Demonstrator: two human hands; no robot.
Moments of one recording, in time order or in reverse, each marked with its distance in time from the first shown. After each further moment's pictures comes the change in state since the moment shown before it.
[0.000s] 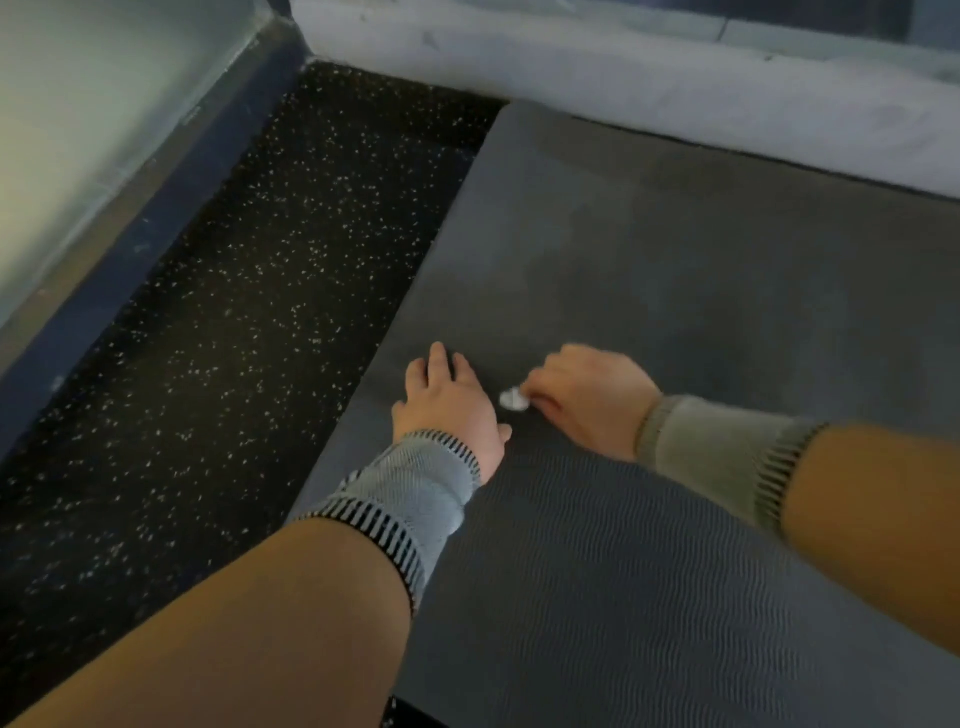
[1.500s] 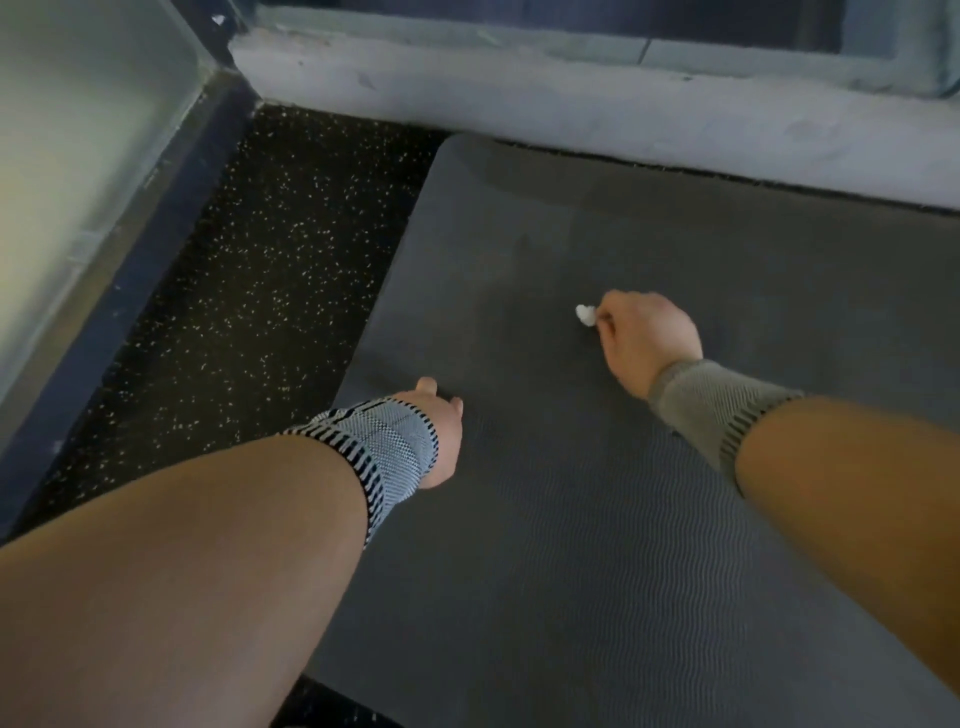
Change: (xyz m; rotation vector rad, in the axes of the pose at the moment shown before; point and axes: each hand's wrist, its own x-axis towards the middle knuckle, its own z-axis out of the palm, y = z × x) left_hand 0.007 0.047 -0.068 0.647 -0.523 0.113; right_hand -0.012 0.106 -0.031 0.091 0.225 0.606
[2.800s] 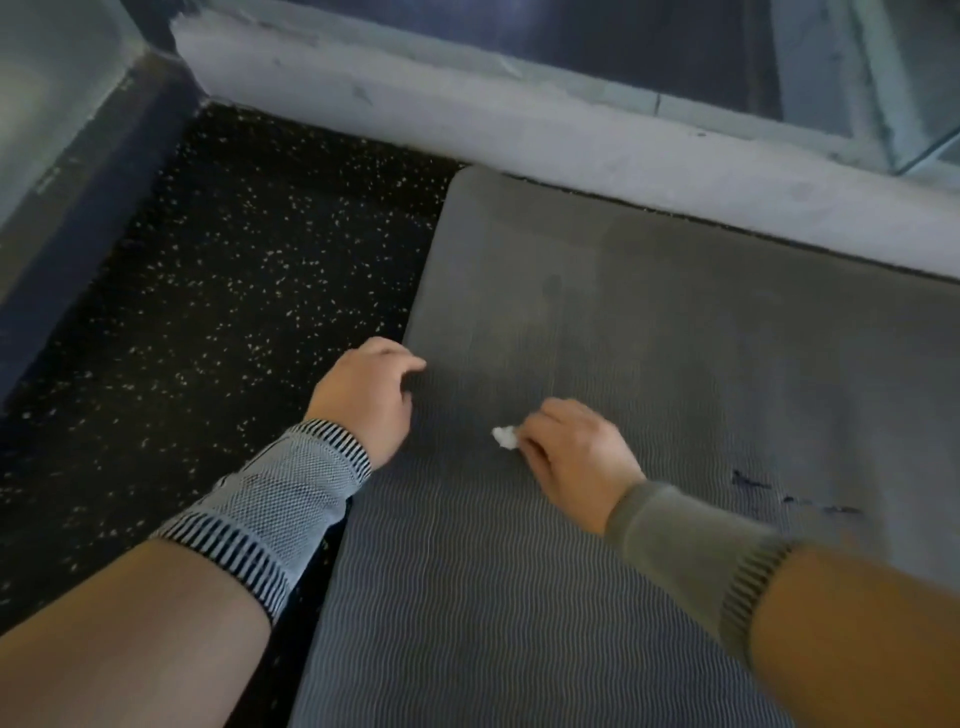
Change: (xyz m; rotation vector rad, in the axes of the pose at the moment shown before) left_hand 0.099 -0.121 0.020 -0.747 0.936 0.344; right_hand -0.034 -0.129 0.036 0.081 -0.055 -0.228
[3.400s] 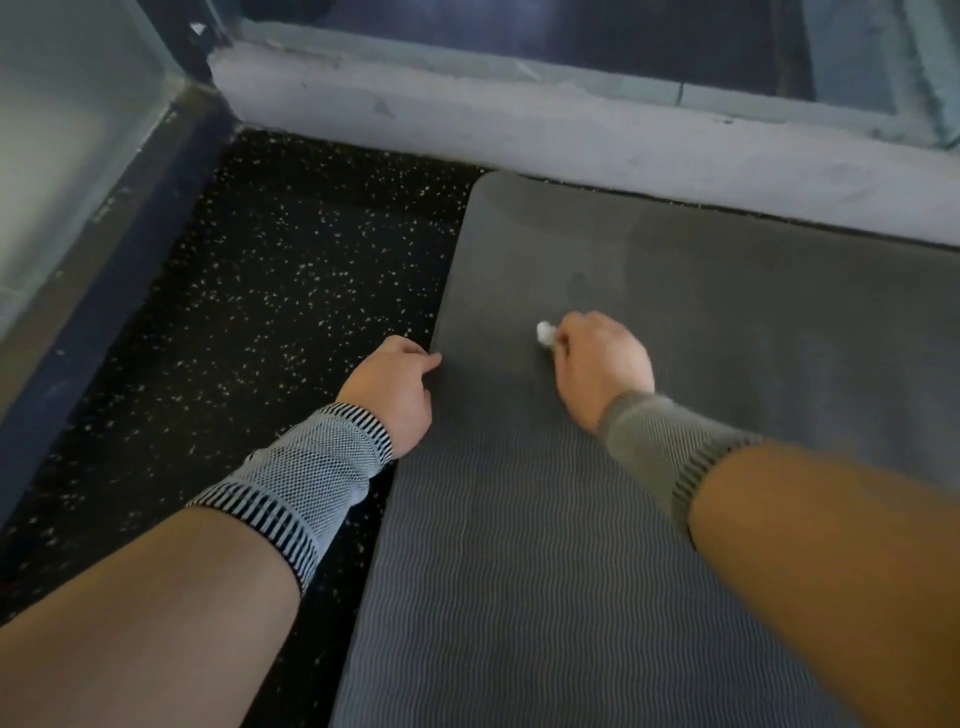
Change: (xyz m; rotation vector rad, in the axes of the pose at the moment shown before) left_hand 0.013 -0.007 -0.005 0.045 -0.117 -0.033; right_hand 0.075 0.022 -0.002 -0.106 0.164 0.367
